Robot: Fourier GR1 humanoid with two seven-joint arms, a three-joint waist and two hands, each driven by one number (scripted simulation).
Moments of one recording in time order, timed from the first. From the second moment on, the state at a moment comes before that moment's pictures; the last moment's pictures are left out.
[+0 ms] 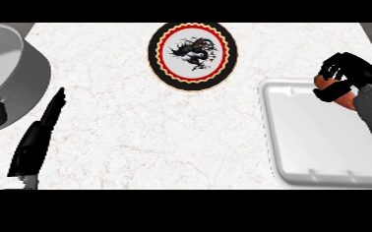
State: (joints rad) left arm 0.03 0.38 -0.01 -1.48 -0.10 0.09 -0.12; right arm -0.70 -0.59 0.09 -0.61 0.59 0.10 0.05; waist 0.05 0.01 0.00
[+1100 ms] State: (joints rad) left arm 0.10 0.37 0.04 -1.50 -0.11 0.08 -0.12; right arm -0.88 -0.50 0.06 -1.02 0.57 -0.06 -0.02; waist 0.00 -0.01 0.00
